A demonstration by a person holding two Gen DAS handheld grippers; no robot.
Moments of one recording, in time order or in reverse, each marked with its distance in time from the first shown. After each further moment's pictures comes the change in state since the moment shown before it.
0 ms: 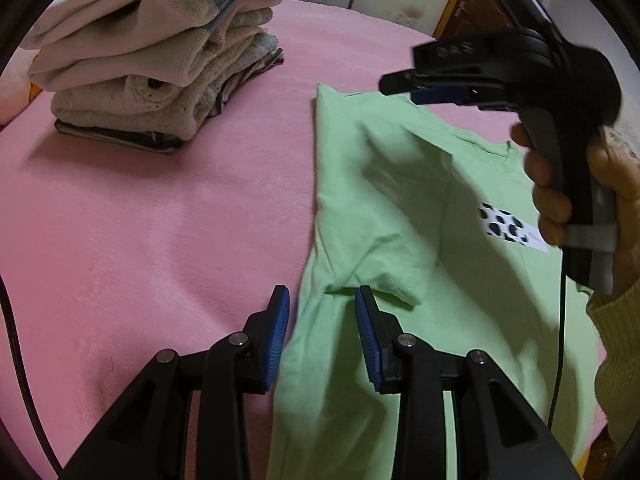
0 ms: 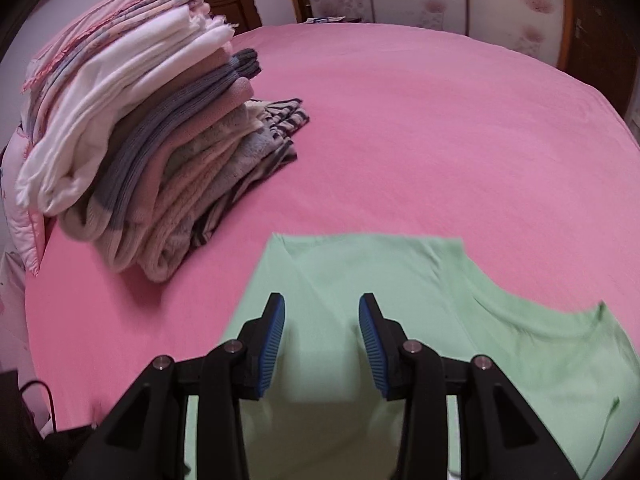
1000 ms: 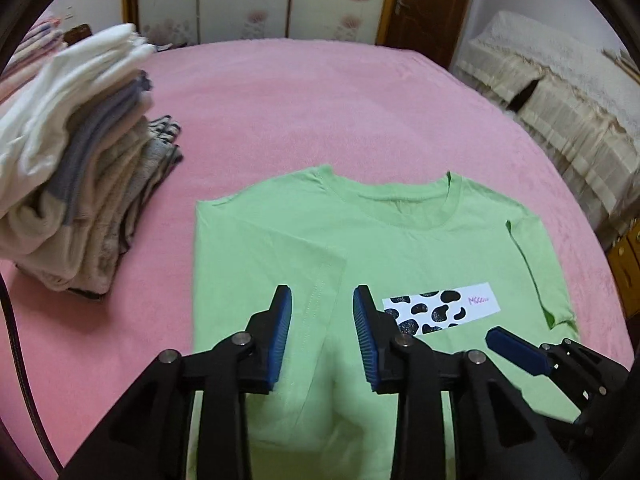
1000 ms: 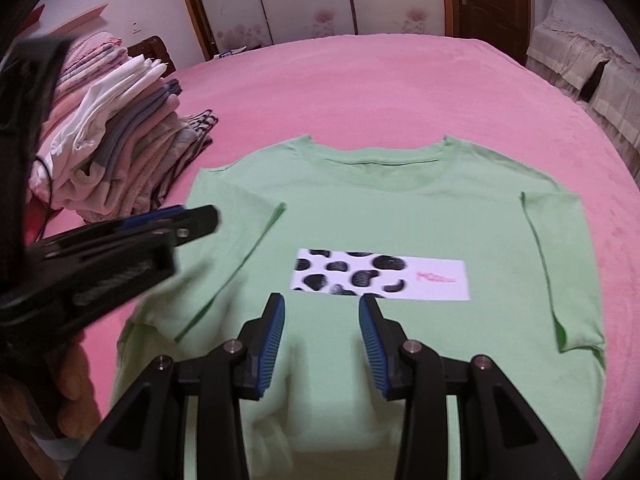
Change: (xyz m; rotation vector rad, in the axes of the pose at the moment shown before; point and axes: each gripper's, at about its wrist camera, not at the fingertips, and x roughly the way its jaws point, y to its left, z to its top) left arm 0.000 -0.118 0.077 0.207 -0.092 -0.035; right arm -0.112 -0.029 -0.161 0.289 -0.114 -0.212
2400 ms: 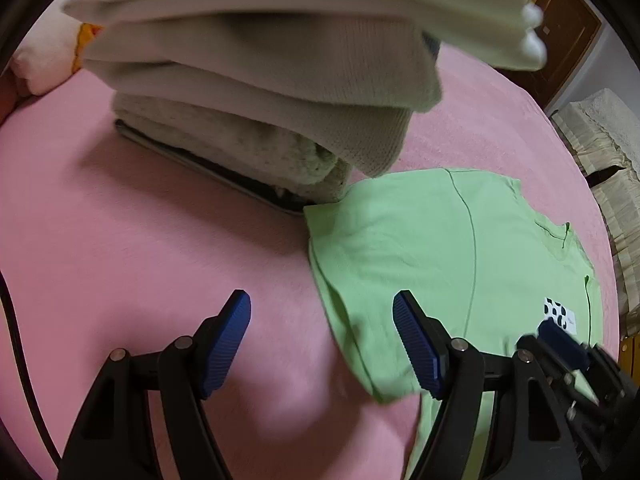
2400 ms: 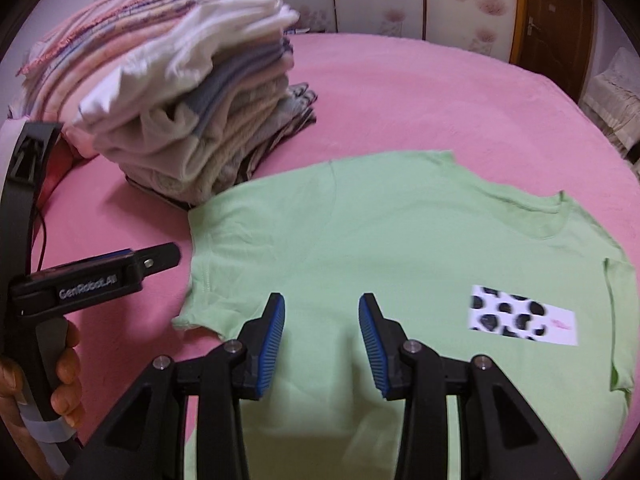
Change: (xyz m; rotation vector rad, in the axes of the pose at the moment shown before) left arm -0.023 0.235 -0.046 -0.359 0.109 0.108; right arm 0.038 0.132 0.006 -0.191 0.040 0.072
